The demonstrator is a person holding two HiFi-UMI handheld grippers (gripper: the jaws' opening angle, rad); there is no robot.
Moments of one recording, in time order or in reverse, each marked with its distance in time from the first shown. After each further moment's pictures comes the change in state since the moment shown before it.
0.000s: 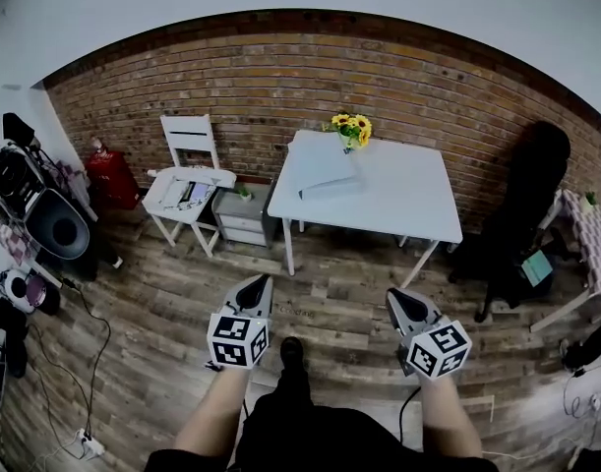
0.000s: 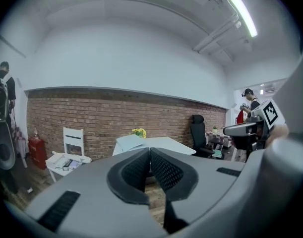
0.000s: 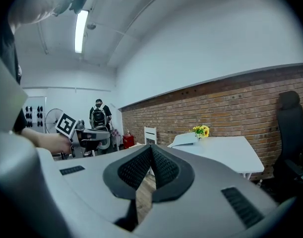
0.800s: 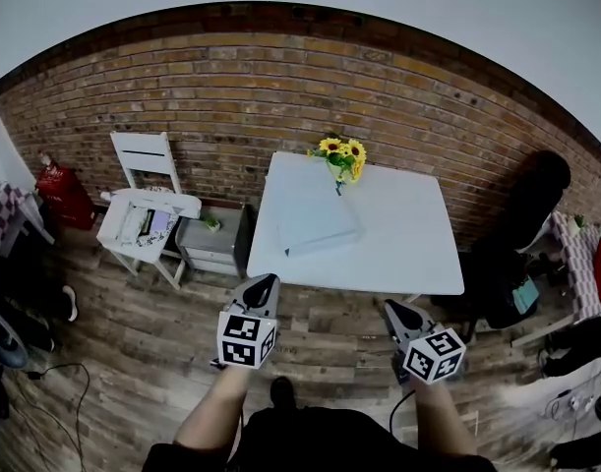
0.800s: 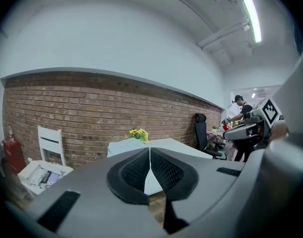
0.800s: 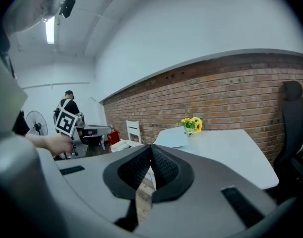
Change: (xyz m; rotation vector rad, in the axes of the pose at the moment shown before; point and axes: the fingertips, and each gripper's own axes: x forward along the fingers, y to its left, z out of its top) left arm 0.251 0.107 0.040 0.003 0.037 -0.141; right arm 0.202 -0.132 0.027 0.098 0.122 -0.128
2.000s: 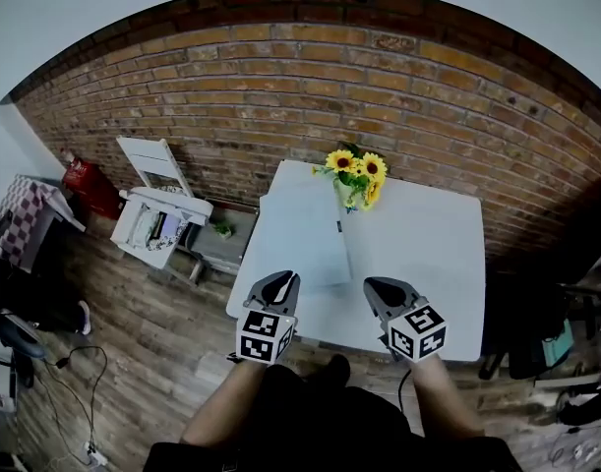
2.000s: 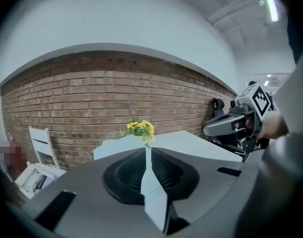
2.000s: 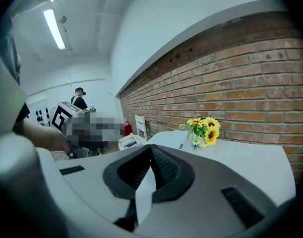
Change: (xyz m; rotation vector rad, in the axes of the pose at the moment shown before) left arm 0.230 -0.001 0.009 0.023 0.153 0.109; right arm 0.202 -0.158 0.052 -0.106 0.099 0.292
